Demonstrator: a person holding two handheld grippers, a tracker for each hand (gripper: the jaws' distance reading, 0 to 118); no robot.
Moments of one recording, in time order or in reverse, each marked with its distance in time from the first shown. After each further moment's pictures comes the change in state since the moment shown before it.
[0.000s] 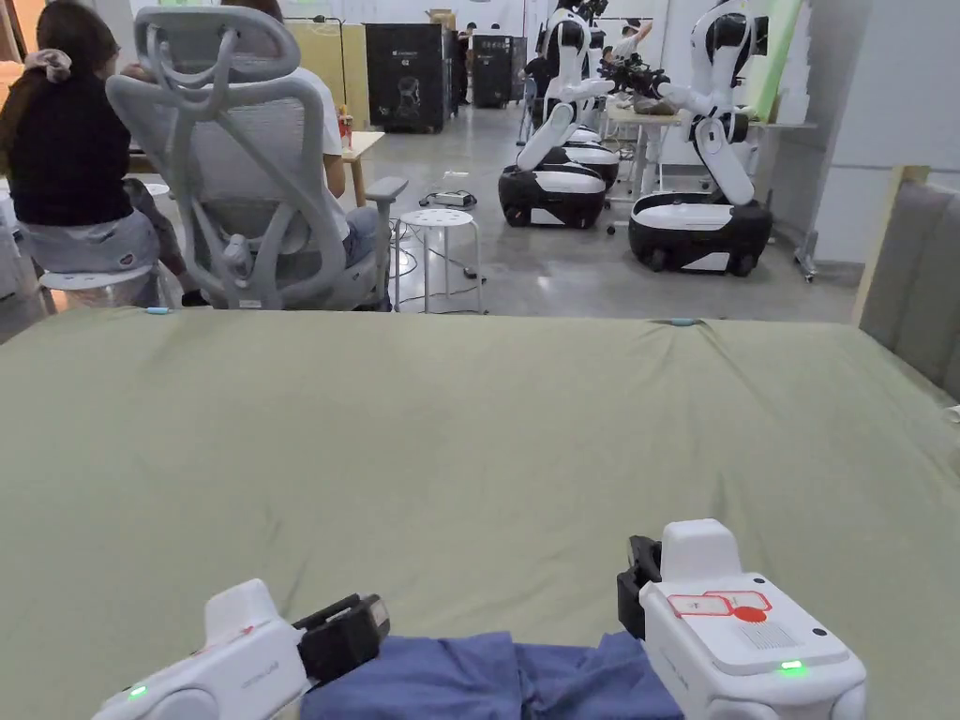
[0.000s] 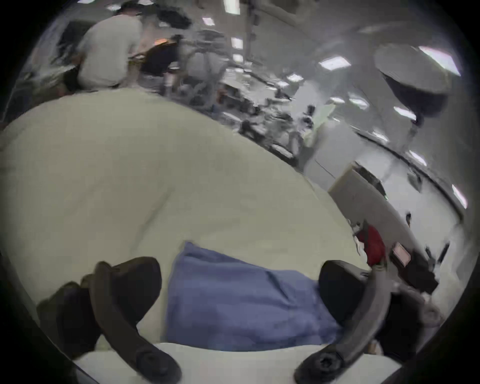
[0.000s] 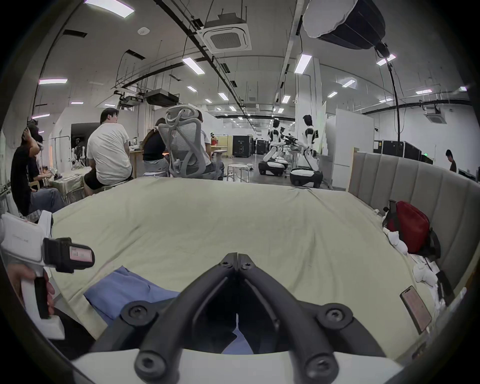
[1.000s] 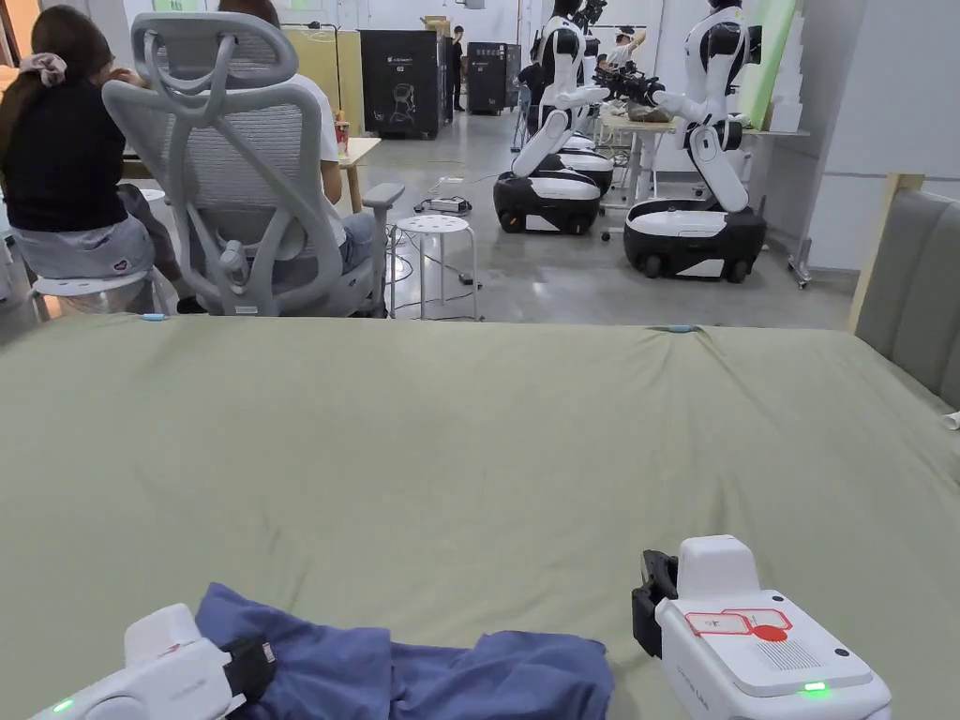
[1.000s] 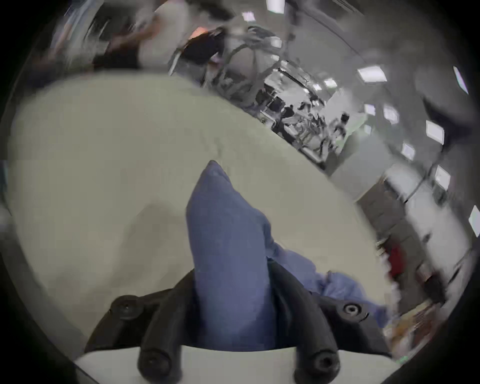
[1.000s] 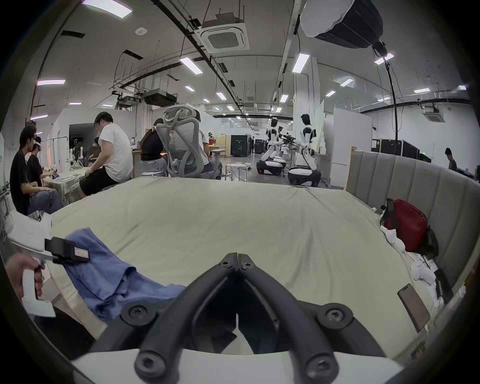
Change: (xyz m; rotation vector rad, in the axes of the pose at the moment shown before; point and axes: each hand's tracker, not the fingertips) left arm -0.015 0.021 0.004 -0.018 0.212 -0.158; right arm 0.007 -0.004 0.003 -0.005 -0.015 -0.001
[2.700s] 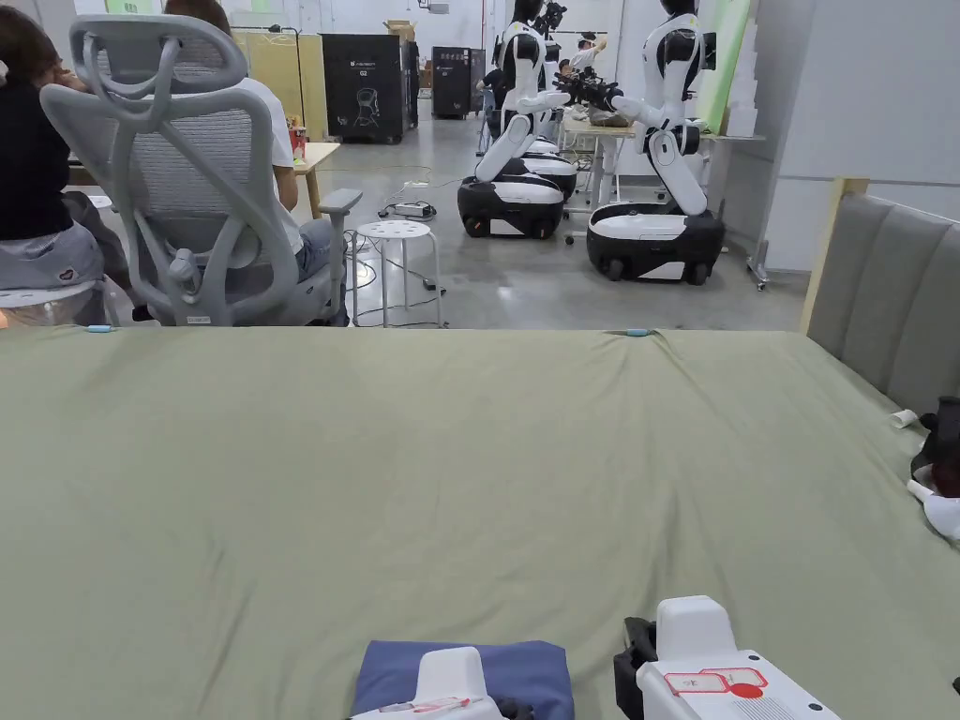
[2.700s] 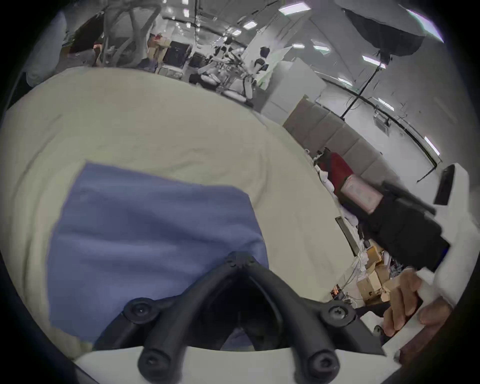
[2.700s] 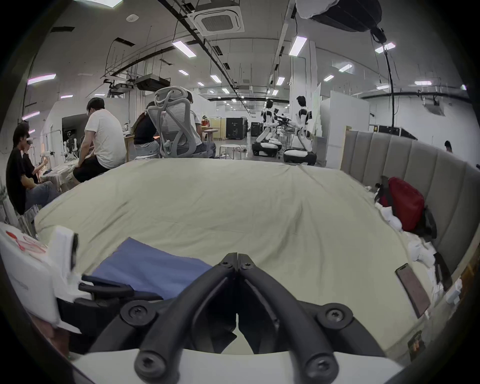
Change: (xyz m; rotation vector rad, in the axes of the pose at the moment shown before) left arm 0.198 -0.092 -0.020 -0.224 -0.473 -0.185; right arm 0.029 -0.033 -0.003 -0.131 0.007 -0.039
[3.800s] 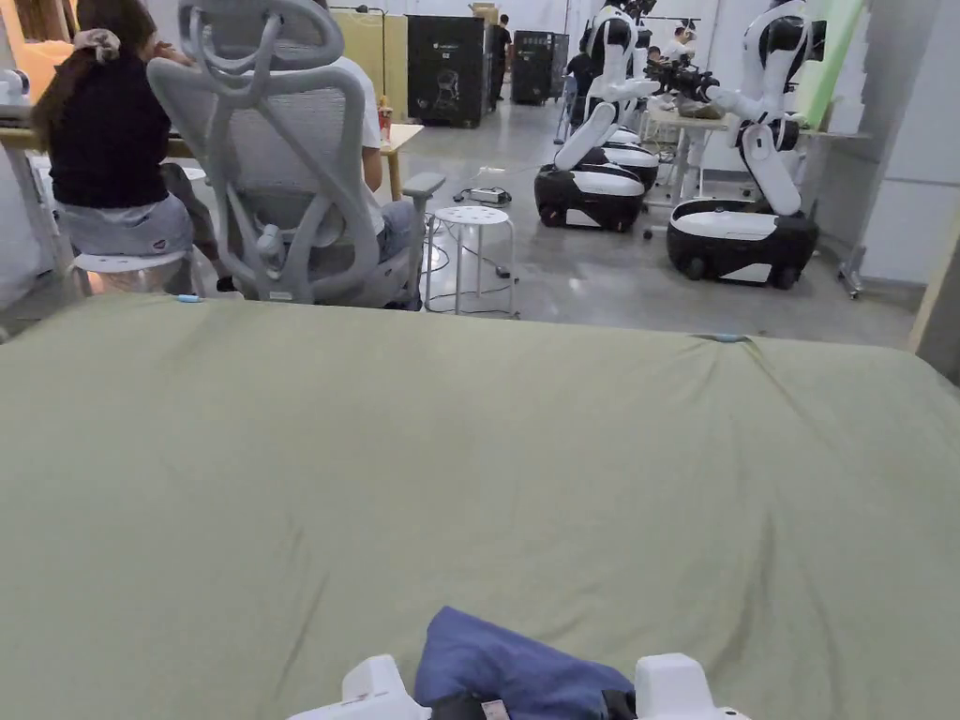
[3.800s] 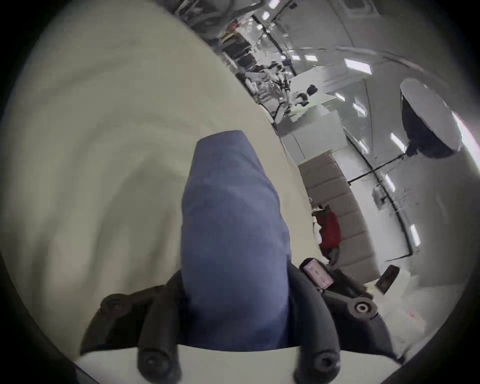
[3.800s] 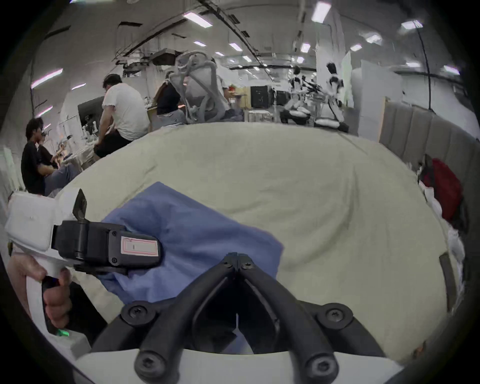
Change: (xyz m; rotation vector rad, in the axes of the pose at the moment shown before) left arm -0.134 0.013 0.029 0.051 -0.063 0.434; right arm -0.070 -0.006 -0.053 -0.167 0.153 0.067
